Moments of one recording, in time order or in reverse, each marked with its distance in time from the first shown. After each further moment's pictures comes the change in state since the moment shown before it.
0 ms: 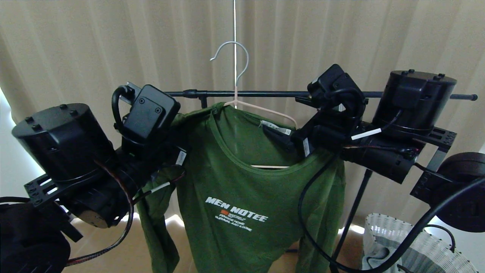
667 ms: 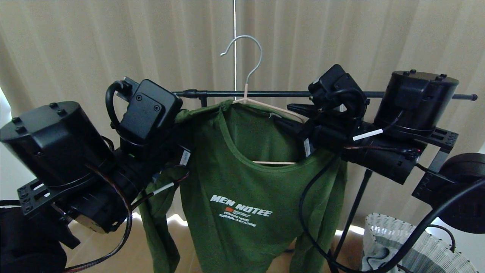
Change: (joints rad) left arm -0.050 -0.016 0.001 -0.029 -0.003 0.002; right arm 0.000 -0.005 0.007 -0.002 0.000 0.000
